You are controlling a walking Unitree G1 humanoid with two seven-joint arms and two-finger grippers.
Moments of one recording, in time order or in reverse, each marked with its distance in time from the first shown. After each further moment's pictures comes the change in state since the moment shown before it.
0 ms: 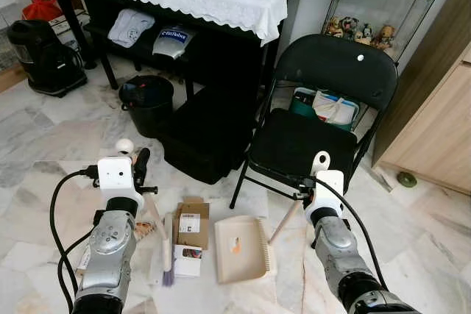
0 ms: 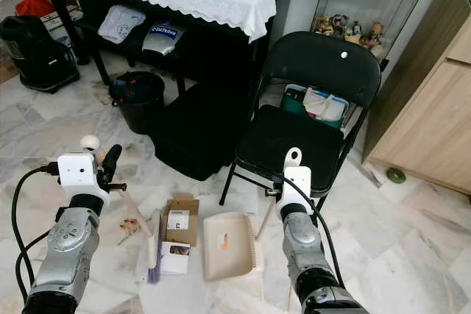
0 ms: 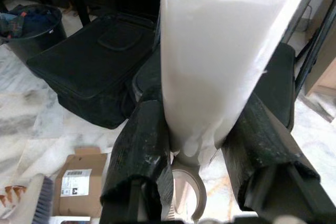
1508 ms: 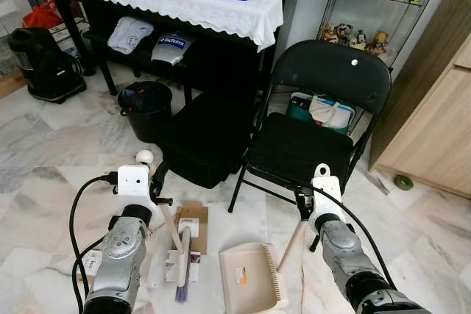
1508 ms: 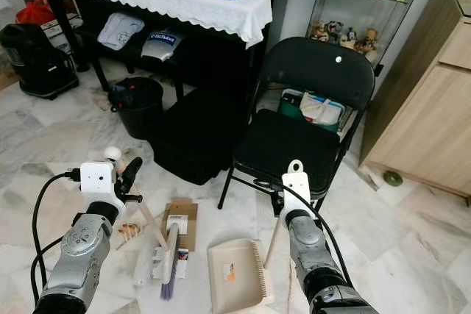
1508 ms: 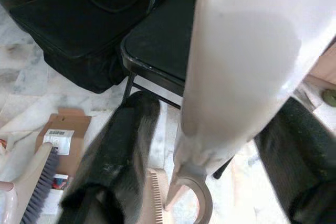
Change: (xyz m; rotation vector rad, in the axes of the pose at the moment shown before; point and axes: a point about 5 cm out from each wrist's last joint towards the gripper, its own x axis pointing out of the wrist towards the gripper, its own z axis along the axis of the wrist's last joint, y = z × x) left arm -0.005 -0.019 -0.019 -0.031 0.092 -0.122; right arm -0.002 -0.015 -0.016 -0.126 0.170 -0.006
